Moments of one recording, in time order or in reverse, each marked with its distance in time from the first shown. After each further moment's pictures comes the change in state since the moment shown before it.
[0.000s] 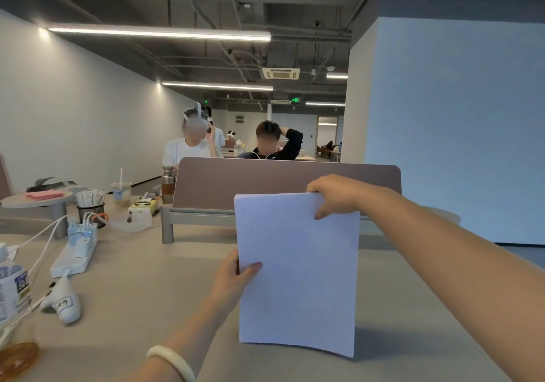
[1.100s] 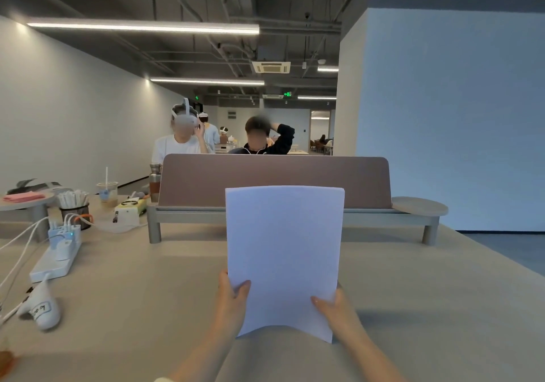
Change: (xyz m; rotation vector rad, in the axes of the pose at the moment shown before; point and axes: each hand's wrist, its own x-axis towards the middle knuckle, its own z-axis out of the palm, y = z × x) left_hand -0.021 -0.029 0.042 0.010 0.185 -0.092; right_hand -0.056 0.032 0.249 1.226 0.322 0.427
